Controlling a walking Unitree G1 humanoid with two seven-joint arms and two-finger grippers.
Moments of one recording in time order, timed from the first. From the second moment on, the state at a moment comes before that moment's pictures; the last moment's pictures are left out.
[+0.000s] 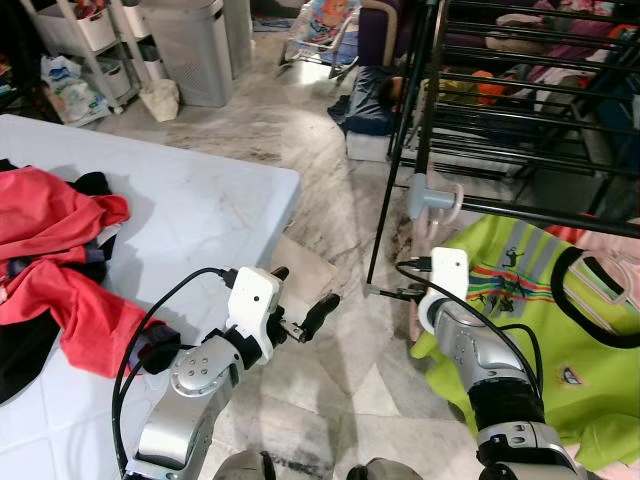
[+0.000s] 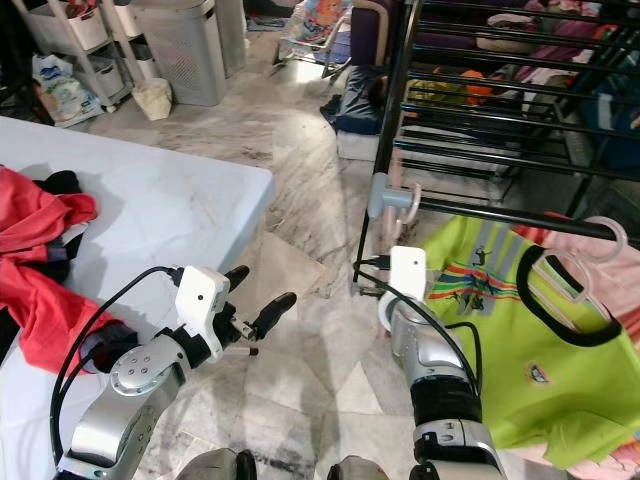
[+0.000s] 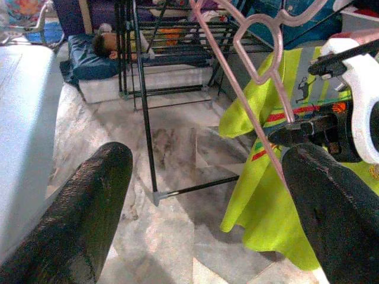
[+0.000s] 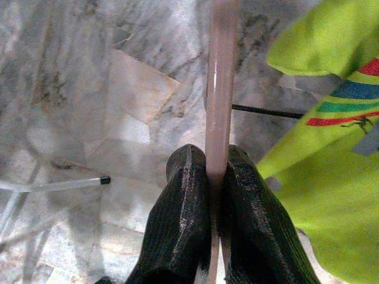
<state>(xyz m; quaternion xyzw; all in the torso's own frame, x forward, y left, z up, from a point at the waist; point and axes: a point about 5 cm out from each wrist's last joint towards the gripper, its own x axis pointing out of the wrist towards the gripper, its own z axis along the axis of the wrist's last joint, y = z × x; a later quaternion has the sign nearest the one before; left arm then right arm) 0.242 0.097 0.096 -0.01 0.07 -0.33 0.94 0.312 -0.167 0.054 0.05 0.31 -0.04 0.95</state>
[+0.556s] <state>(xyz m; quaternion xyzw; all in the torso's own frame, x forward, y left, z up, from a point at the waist) 0.241 0.095 0.096 -0.01 0.07 -0.33 0.94 0.305 -0.179 0.042 0.07 0.33 -0.08 0.94</state>
